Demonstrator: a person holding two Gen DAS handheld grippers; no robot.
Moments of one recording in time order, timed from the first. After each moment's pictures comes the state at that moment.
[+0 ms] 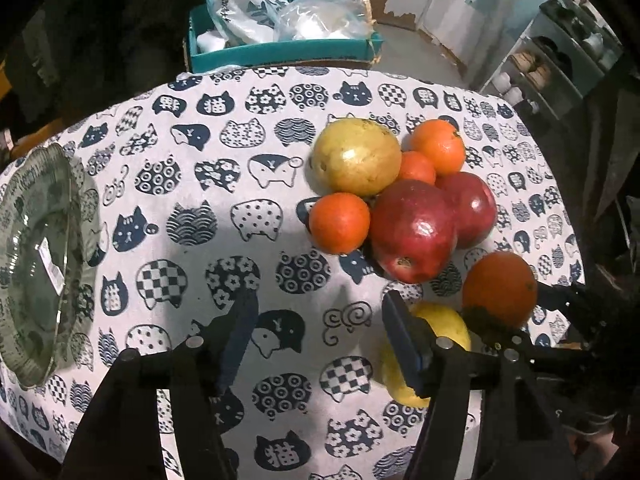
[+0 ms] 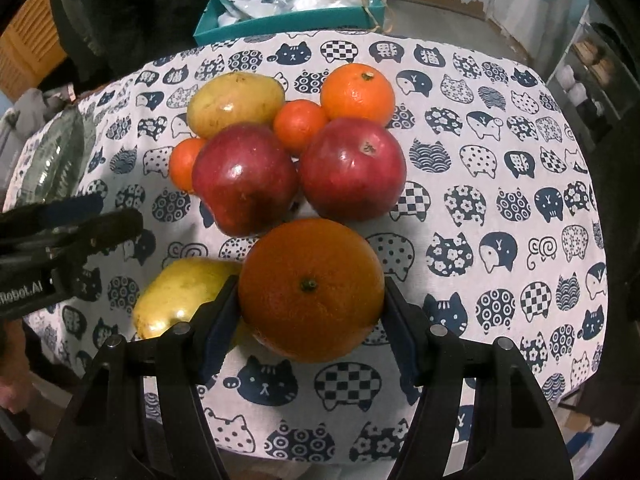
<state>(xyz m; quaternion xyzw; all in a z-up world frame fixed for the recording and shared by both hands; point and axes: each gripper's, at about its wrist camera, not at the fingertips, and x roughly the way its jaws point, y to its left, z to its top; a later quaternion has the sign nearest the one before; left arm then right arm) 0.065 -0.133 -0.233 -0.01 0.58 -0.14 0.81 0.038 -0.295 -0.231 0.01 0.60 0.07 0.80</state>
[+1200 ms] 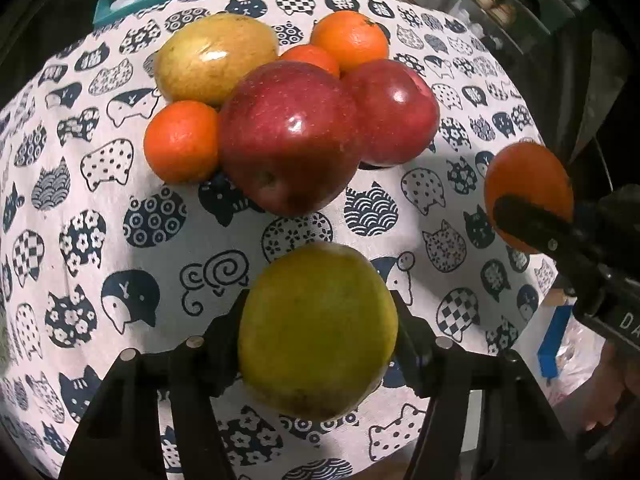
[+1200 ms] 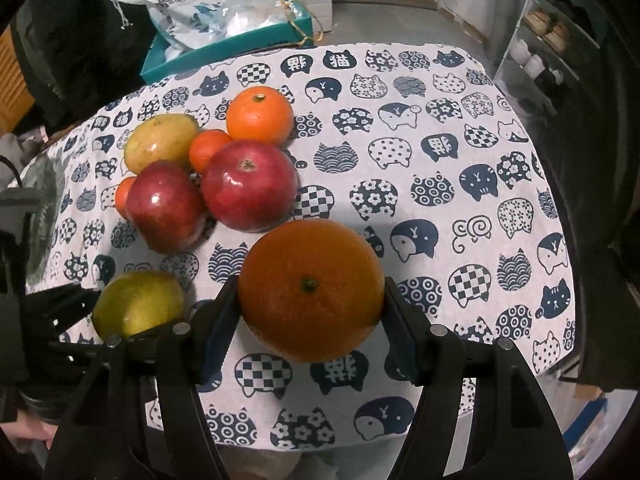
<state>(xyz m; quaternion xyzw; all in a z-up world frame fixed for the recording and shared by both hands) 0.042 -0.211 -0.279 0.02 0.64 -0.22 0.74 0.031 -0.357 -0.217 0.04 0.58 0.00 0.81</state>
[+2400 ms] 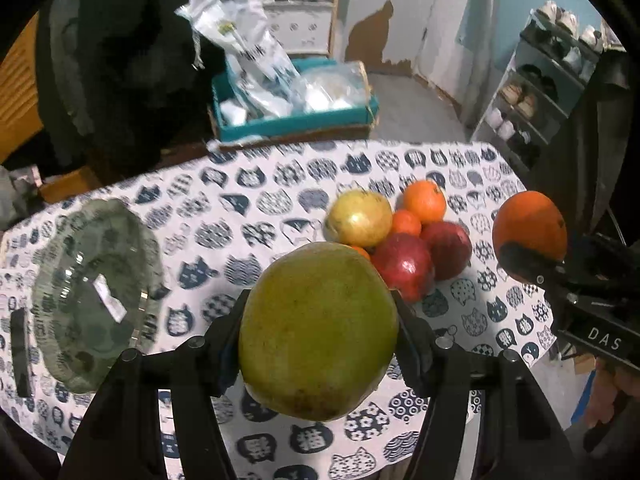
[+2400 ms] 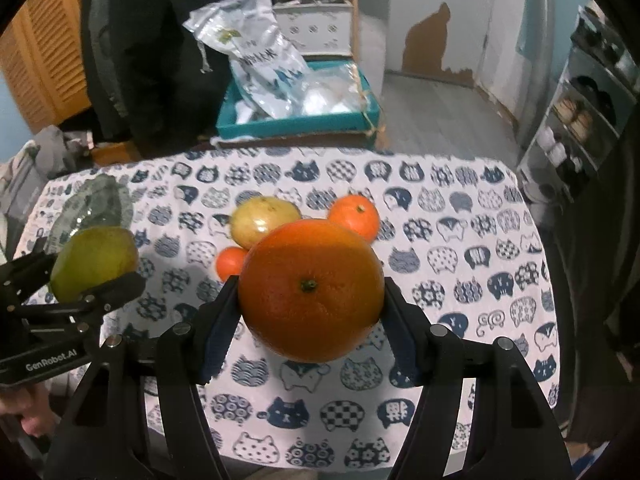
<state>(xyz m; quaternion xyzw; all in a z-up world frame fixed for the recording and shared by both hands) 0.034 -0.110 -0.158 0.01 0.48 -0.12 0.87 0.039 -0.280 -0.136 -0.01 0.48 0.07 0.87</state>
